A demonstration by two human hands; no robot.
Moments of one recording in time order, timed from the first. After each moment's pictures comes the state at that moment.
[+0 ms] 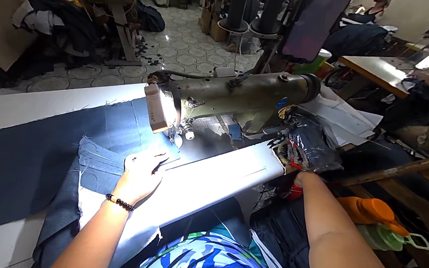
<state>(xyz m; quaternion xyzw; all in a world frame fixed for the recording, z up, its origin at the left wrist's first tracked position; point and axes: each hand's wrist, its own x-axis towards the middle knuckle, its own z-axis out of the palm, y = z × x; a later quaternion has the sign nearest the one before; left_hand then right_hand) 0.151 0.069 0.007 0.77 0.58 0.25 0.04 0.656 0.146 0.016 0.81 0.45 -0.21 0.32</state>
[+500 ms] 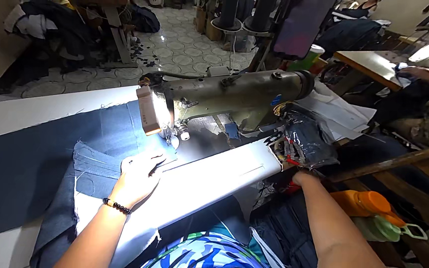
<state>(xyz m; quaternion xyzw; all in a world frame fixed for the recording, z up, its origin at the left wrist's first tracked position) 0.148 0.070 0.002 0.78 0.57 0.26 0.02 0.702 0.146 -0.032 0.84 0.43 -0.20 0.28</state>
